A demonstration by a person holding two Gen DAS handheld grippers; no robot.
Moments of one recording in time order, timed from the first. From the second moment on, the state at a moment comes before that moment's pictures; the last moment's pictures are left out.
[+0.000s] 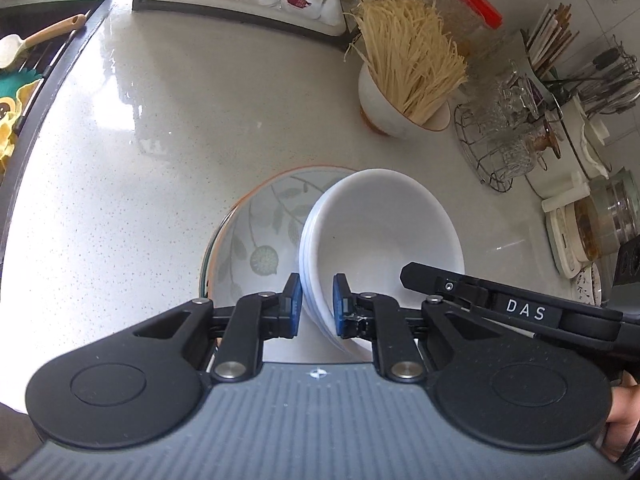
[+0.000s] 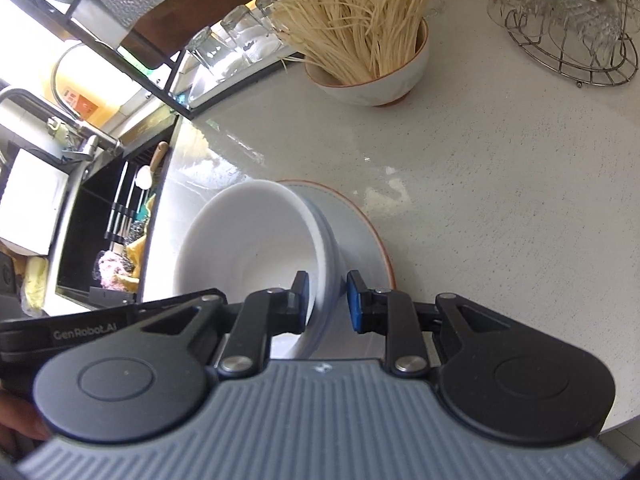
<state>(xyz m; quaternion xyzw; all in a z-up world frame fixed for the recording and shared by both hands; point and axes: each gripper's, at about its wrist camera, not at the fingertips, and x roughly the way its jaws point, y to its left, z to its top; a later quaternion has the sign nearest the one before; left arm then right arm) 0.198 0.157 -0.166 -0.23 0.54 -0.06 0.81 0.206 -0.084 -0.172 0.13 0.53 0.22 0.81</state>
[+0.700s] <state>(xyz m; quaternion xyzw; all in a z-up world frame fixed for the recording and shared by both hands) 0.194 0.158 -0.136 -0.17 0.51 -0.08 0.84 0.200 -0.089 -0.146 0.14 0.50 0.23 0.82</state>
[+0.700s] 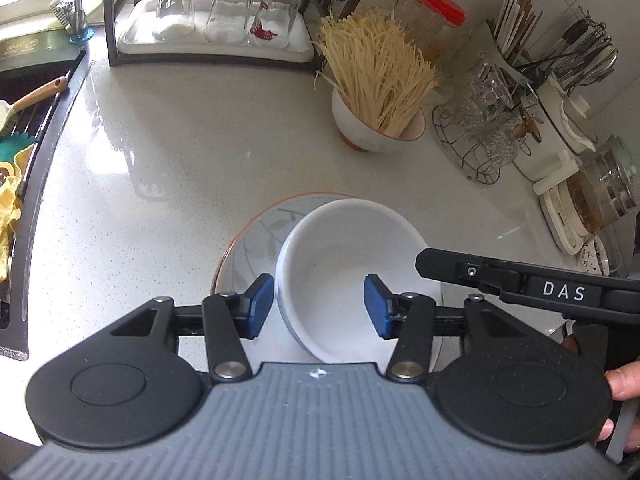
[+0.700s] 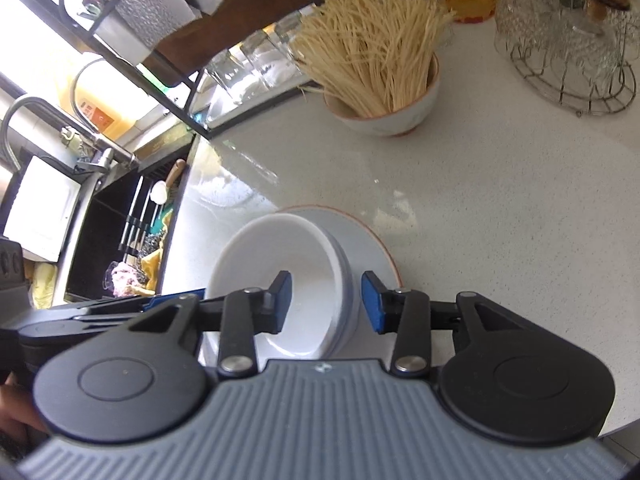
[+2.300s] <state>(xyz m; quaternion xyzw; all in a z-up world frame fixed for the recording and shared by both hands) 0.034 0.061 0.032 -0.12 0.34 0.04 0.93 0.077 -0.206 0.000 0.09 0.32 0.28 0.90</state>
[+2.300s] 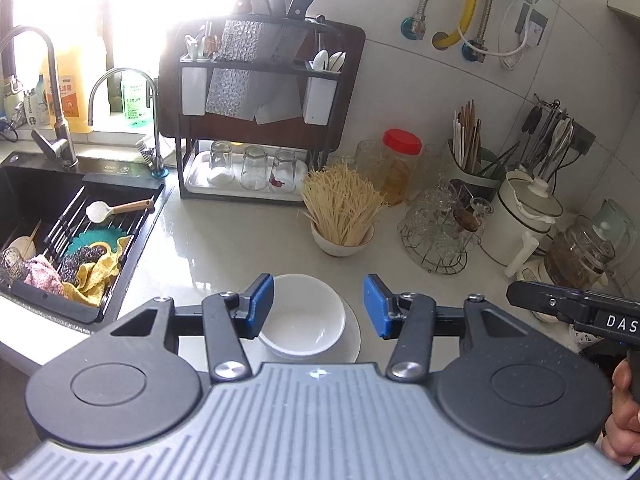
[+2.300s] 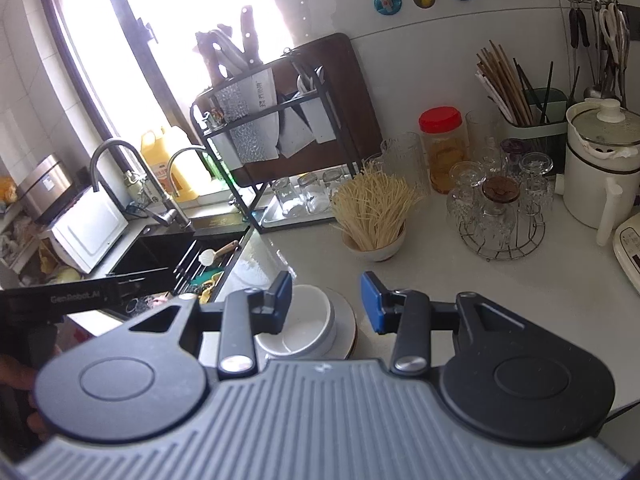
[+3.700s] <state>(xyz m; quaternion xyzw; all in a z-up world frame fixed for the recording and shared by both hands) 0.028 0.072 -0.005 -0.14 0.39 0.13 0.90 0.099 -0.178 -0.041 0.02 0.38 0.31 0.87</state>
